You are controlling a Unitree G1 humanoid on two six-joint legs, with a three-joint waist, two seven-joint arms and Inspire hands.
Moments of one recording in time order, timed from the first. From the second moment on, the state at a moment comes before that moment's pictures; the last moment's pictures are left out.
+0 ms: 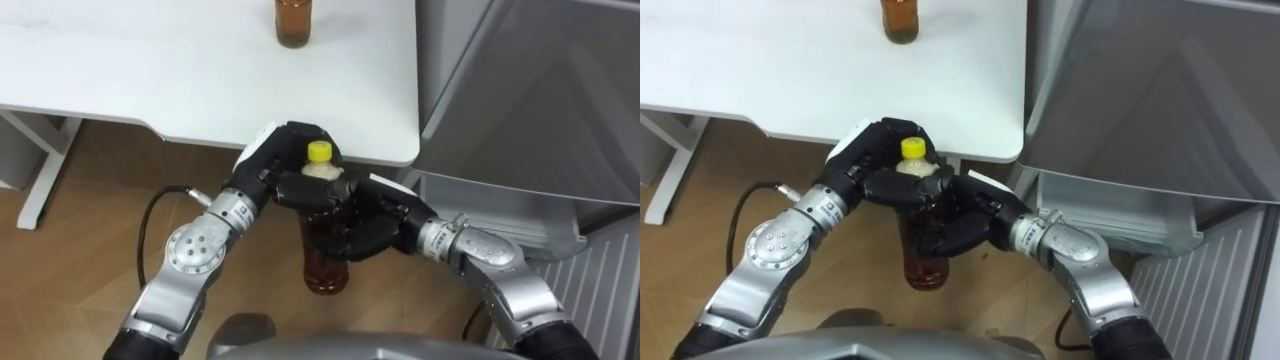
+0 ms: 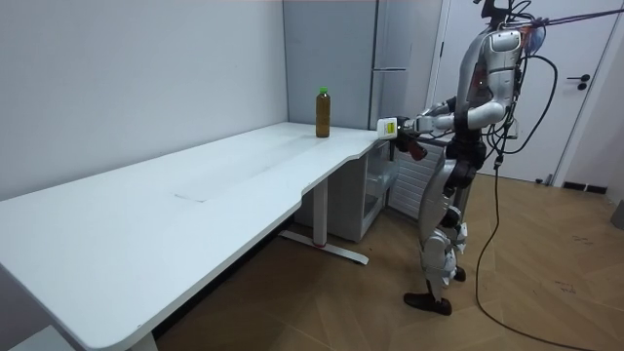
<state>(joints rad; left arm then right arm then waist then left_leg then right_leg) 0.15 0.23 -0.32 0.06 -0.01 -0.06 -0.20 0.09 -0.29 0.31 0.27 0.19 0.04 0.63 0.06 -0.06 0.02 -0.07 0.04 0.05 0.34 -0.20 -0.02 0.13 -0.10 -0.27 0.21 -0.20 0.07</state>
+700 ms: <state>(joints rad) 0.14 0.23 -0.32 0.05 -0.01 -0.06 -0.18 0.09 -0.29 0.33 0.27 0.19 0.04 0.58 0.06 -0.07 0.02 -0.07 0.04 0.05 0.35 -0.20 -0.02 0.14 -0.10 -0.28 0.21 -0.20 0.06</state>
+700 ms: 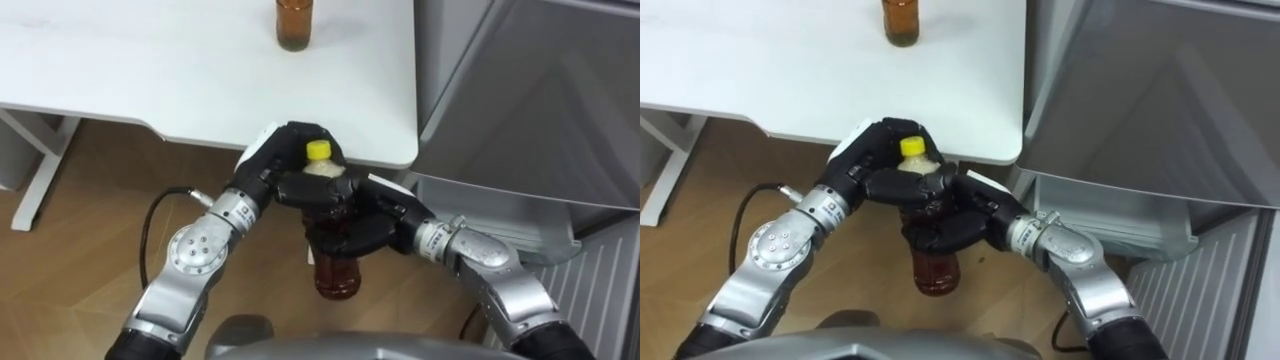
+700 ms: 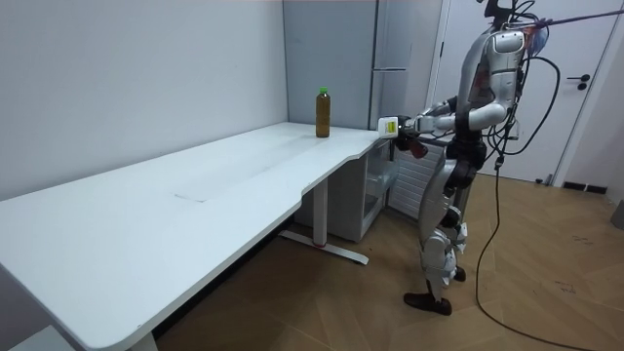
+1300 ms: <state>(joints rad) 0.11 0.24 -0.28 -0.15 -0.01 -0.07 -0.16 0.10 -0.25 0.30 0.27 0.37 -0.11 0.60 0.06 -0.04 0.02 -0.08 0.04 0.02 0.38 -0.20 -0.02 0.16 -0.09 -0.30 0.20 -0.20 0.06</state>
